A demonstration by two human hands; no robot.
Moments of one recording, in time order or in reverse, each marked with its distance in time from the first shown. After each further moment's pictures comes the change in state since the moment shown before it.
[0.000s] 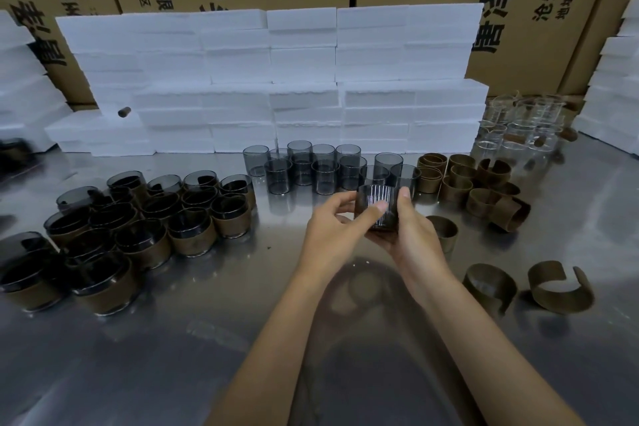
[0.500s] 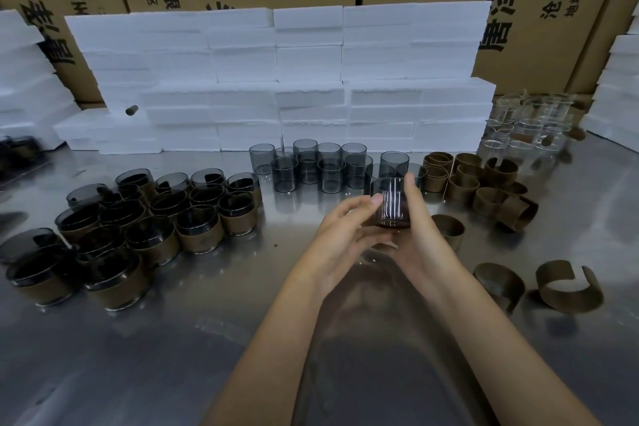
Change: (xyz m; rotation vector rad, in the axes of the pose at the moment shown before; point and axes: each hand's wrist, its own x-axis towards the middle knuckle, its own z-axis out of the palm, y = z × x) left_hand -0.001 -0.001 -0.005 -0.551 -0.229 -0.275; right_hand -0.003 -0.010 -0.003 0.048 -0.201 0.077
